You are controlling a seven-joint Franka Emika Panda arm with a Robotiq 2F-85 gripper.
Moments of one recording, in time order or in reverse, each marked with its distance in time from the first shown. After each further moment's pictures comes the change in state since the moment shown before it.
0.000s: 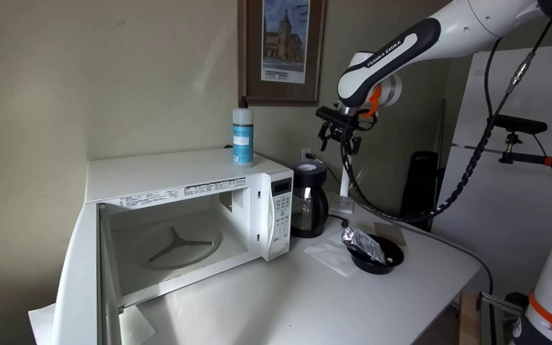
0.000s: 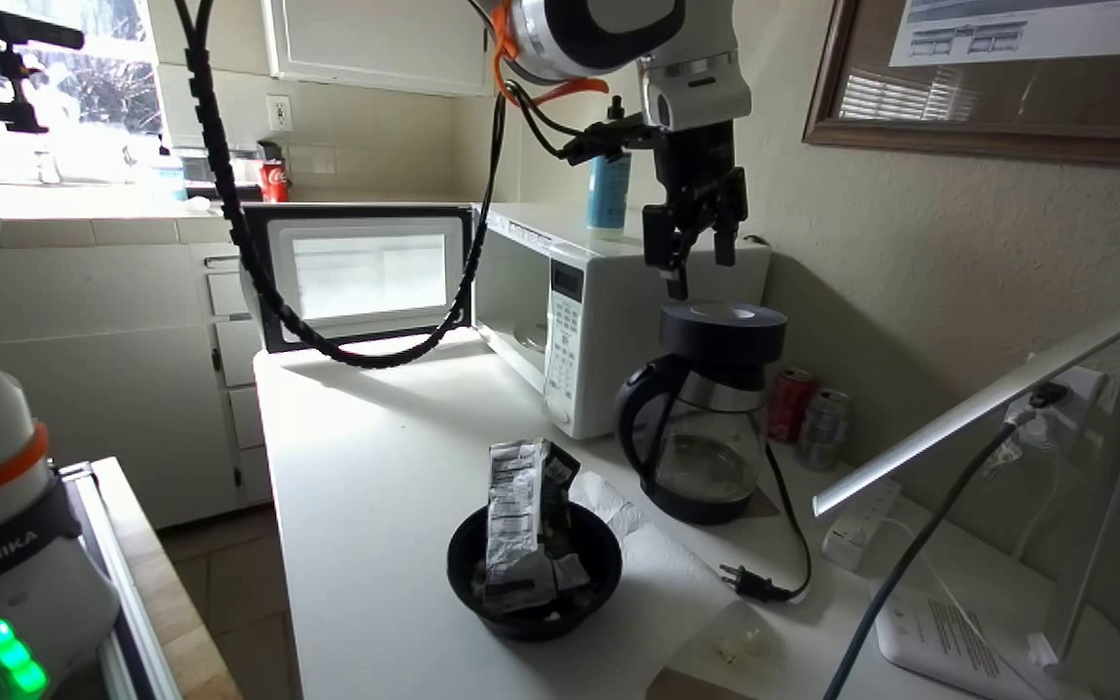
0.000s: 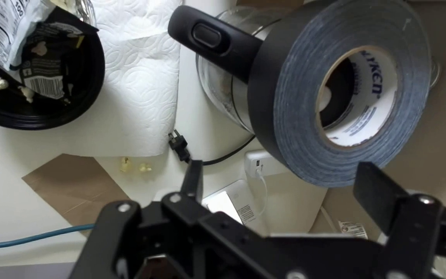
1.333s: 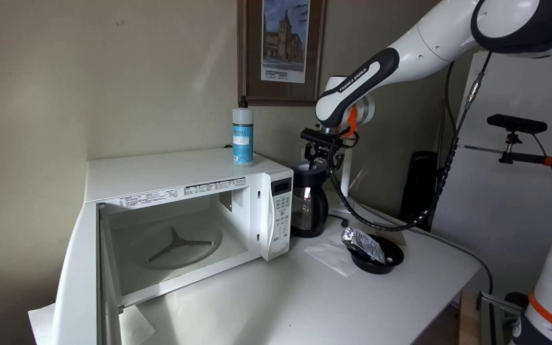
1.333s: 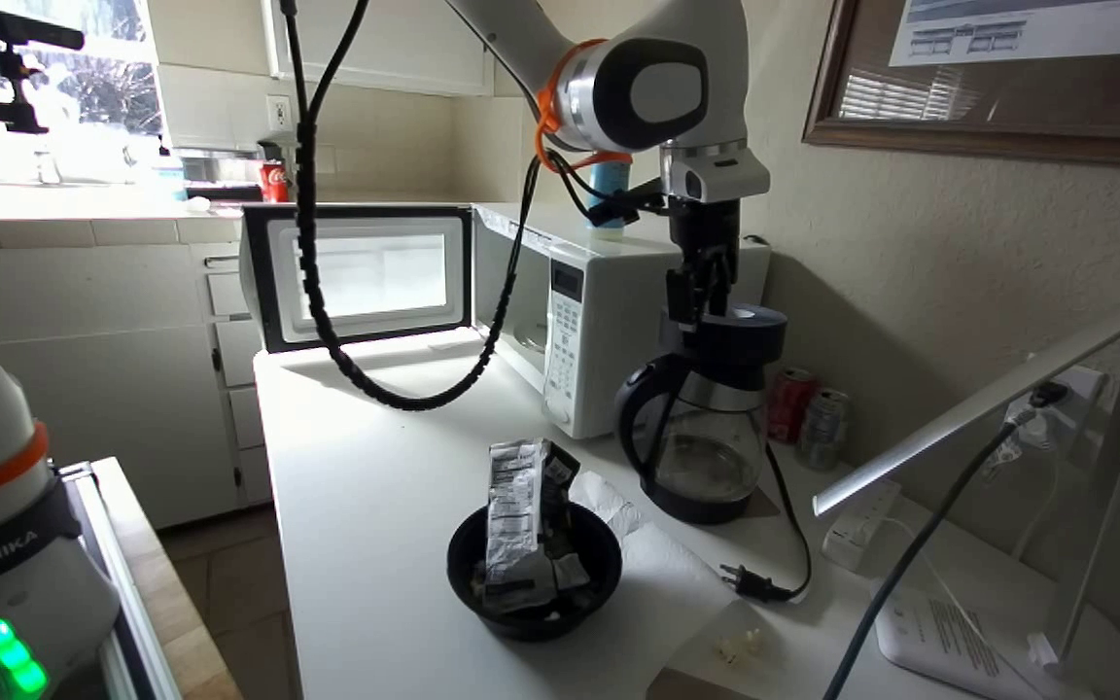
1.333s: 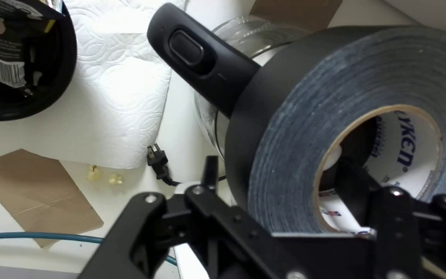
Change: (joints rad) arm 0.049 0.230 -0.015 0.149 0.006 -0.002 -0.112
